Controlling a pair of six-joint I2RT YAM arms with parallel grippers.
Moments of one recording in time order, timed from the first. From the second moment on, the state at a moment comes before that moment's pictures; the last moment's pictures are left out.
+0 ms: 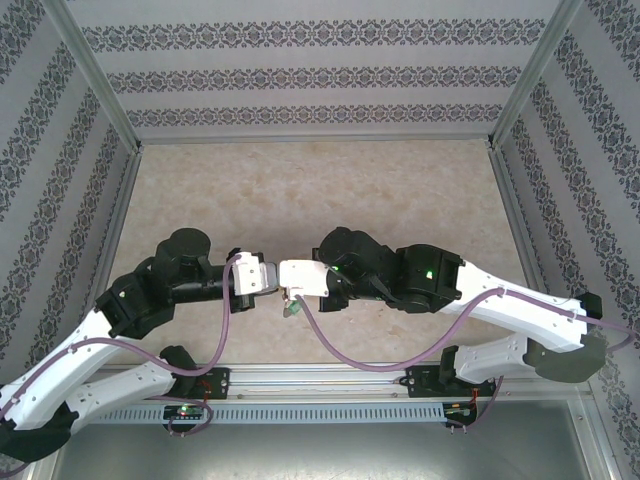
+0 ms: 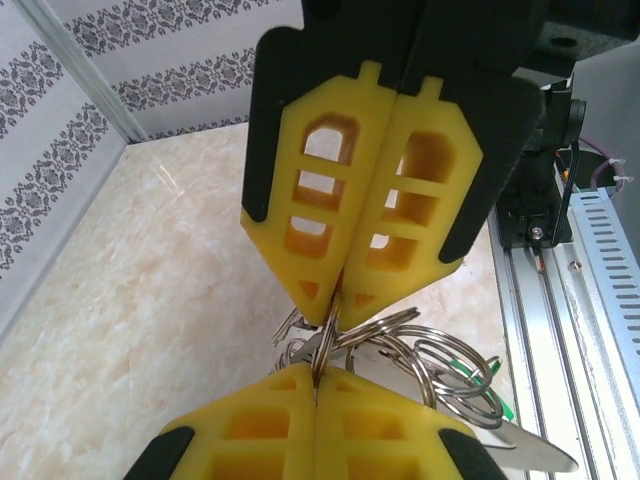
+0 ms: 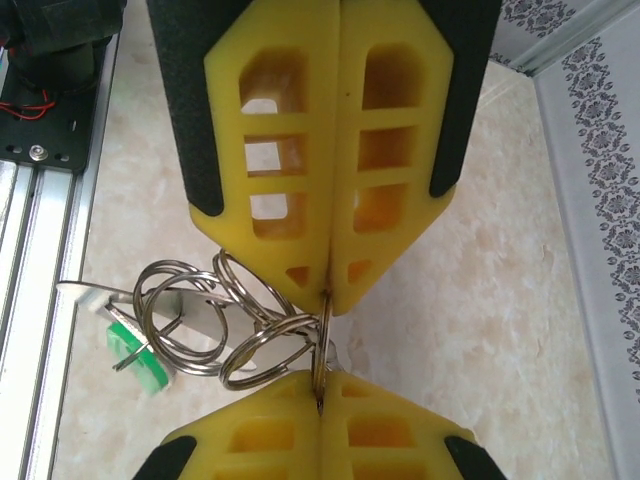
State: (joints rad) left arm -0.80 0.77 1.02 -0.68 0.40 0.51; right arm 1.25 1.28 1.48 -0.91 0.11 -0.51
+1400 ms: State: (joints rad) left arm -0.80 0.64 0.76 -0.17 0.51 0.13; right arm 1.23 1.07 1.25 -0.60 0.06 -0.42
